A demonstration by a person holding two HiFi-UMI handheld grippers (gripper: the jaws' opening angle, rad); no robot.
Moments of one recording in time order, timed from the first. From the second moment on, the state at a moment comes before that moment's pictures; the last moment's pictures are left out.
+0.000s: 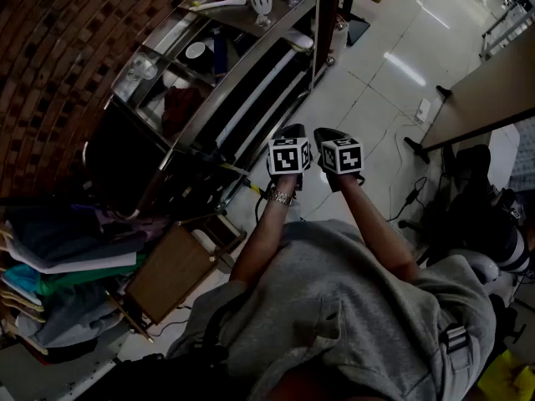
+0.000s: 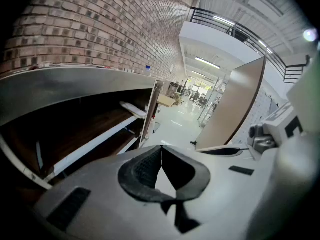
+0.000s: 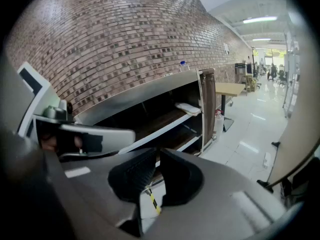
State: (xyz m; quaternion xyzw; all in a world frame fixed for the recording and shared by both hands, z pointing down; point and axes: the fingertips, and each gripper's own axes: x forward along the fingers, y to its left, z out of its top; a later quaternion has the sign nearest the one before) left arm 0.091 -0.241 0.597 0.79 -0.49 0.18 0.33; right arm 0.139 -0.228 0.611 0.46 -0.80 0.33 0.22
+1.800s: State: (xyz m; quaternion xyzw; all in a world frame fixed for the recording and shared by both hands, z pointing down) left arm 0.056 -0.435 0.666 0.71 -0.56 0.27 0.34; right arm 0.179 -0.610 0.739 0.47 -0.77 0.42 0.11
